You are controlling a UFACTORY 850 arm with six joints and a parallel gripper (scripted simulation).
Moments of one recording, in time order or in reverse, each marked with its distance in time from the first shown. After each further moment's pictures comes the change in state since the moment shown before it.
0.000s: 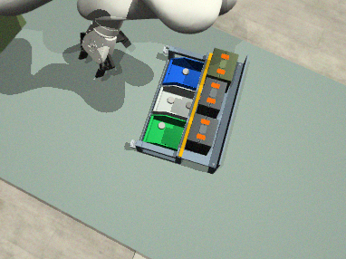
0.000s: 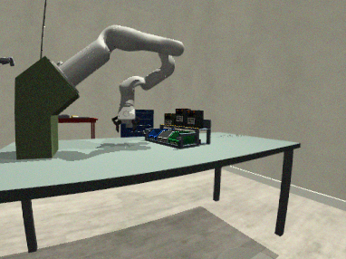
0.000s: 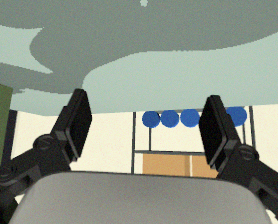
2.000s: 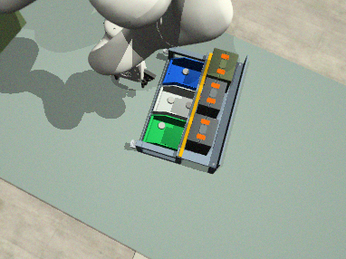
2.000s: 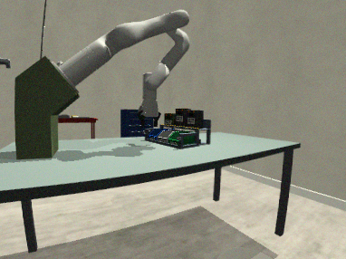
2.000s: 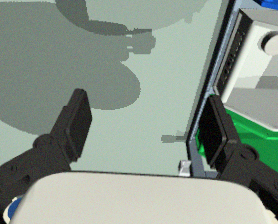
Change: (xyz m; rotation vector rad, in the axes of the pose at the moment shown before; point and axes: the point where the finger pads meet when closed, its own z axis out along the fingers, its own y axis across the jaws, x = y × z) arm 0.043 0.136 -0.052 -0.136 0.572 -0.528
